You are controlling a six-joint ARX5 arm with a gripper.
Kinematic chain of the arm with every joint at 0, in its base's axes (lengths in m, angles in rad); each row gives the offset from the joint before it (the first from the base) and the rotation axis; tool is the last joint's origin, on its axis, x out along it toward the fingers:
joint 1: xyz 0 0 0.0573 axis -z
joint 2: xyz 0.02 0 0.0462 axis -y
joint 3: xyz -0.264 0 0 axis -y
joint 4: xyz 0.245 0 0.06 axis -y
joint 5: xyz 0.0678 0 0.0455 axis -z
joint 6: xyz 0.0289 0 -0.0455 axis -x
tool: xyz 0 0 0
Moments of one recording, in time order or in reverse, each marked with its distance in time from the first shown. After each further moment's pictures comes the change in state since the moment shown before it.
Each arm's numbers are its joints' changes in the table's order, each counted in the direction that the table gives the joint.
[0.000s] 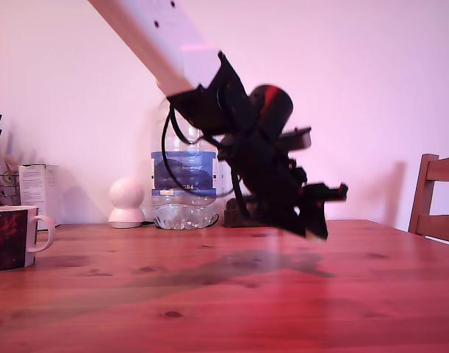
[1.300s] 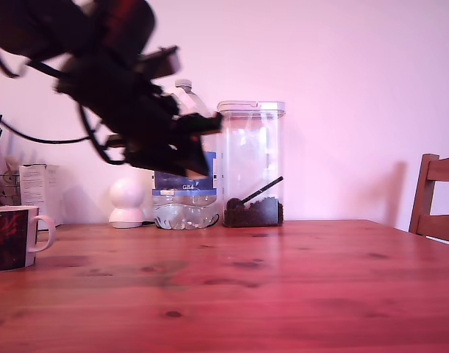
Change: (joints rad) arm -0.182 0.677 -0.826 0.345 -0.146 0.076
